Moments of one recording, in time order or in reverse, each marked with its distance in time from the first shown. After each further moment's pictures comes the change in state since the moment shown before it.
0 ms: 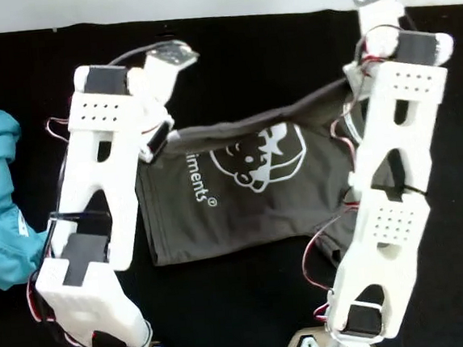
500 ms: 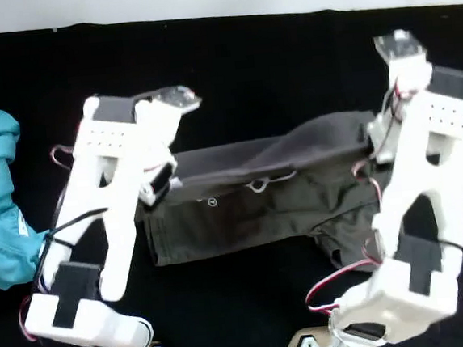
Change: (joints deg) left arm 1.4 -12.2 28.0 -3.9 -1.0; right arm 7.2 -37.5 65.9 -9.5 0.9
